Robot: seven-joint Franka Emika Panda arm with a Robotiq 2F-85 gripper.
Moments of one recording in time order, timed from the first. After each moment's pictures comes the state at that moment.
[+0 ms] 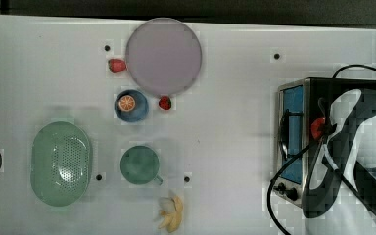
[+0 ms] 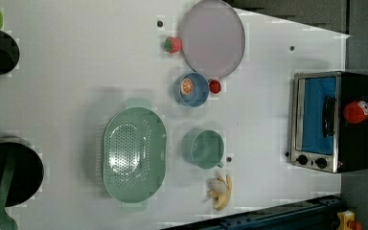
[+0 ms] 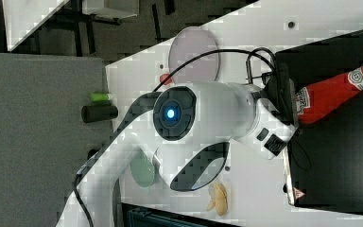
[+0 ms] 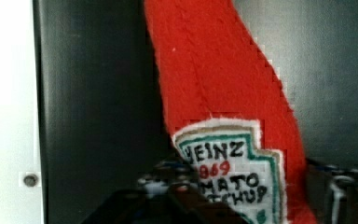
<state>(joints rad) -0.16 0.43 -0.56 -1.74 0.23 0.52 0.01</state>
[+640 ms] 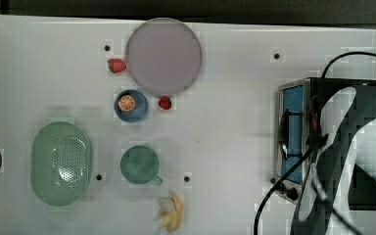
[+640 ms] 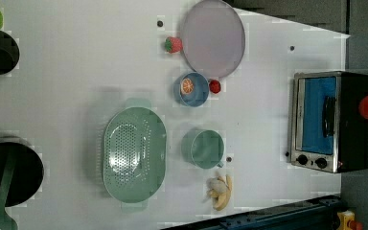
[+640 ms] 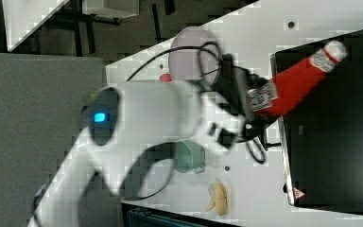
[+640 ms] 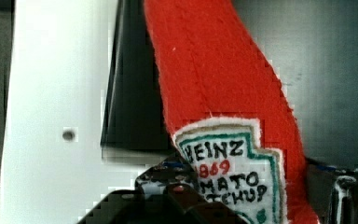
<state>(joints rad) -0.09 0.28 -0.54 -1.73 0.12 0.44 -0.01</state>
